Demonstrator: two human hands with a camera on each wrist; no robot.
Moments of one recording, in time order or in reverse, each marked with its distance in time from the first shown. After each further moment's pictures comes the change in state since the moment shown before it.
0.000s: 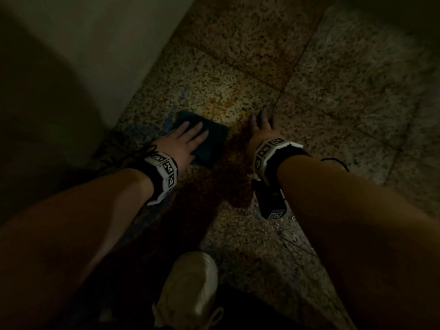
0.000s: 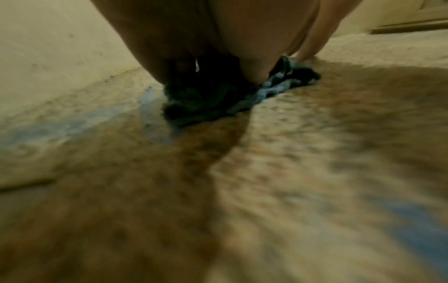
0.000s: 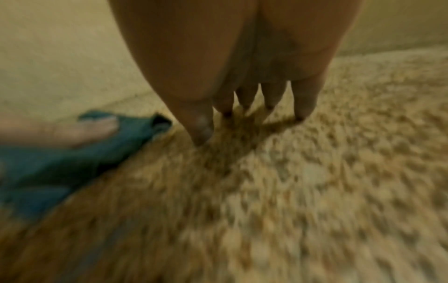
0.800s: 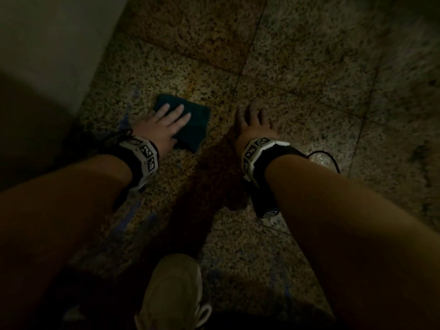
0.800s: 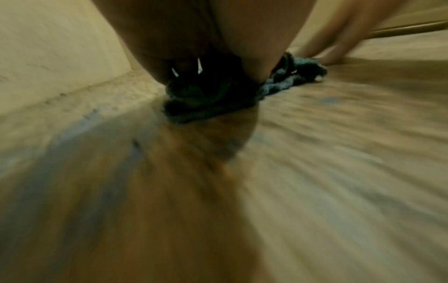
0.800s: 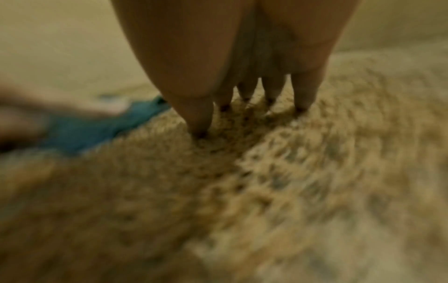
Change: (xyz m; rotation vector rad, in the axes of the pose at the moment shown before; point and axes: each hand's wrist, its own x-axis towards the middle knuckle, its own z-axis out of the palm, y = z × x) left_hand 0.036 0.020 -0.026 0.015 0.065 0.071; right_hand -0.005 0.058 0.023 0.142 0.095 0.009
